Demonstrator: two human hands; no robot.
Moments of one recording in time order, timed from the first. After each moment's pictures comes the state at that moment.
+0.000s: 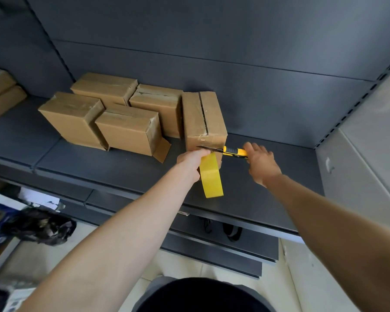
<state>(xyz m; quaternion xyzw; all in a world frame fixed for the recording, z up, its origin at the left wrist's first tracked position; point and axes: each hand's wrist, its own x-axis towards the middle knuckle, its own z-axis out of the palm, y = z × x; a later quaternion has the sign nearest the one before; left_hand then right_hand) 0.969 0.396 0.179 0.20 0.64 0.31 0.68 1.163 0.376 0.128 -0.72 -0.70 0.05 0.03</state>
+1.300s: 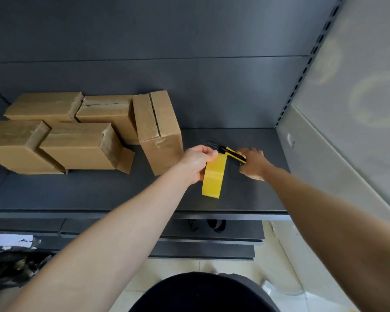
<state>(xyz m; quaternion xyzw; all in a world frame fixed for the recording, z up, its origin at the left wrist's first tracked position) 1.052 0.380 0.169 0.45 0.54 0.17 0.69 1.230 0.334 0.119 -0.80 -0.52 0.29 0.07</state>
